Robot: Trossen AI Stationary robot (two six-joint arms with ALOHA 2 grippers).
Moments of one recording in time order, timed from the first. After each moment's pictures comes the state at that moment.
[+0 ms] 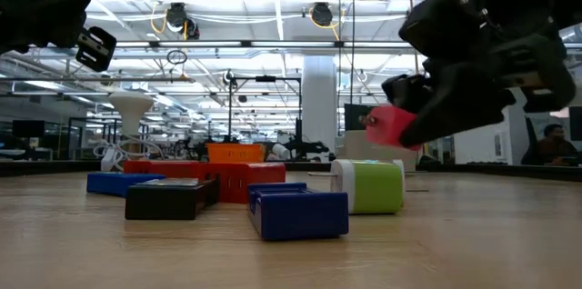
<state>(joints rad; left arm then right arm) 0.01 0.01 0.02 0.08 0.44 -0.27 0.27 1.55 0.51 0.47 0.03 -0.04</state>
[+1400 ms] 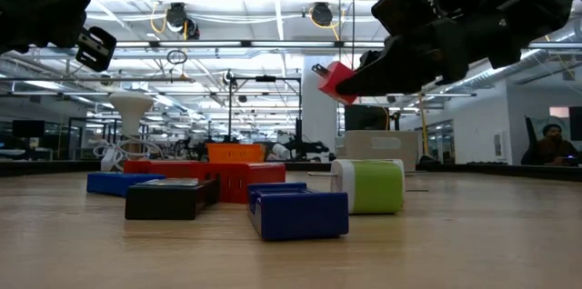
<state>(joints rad) 0.01 0.01 0.02 0.08 0.44 -0.27 0.11 1.55 0.51 0.74 0.02 -0.14</state>
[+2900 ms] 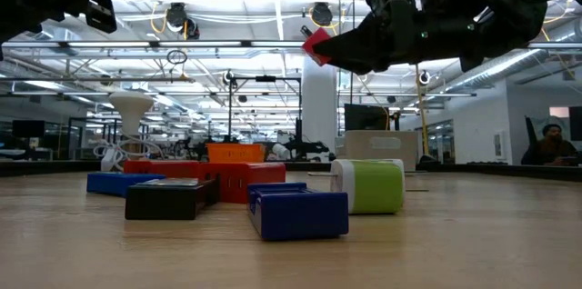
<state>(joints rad) 0.01 0.01 0.02 0.32 0.32 0.00 -0.07 1.55 0.51 1.00 -0.08 -0.12</state>
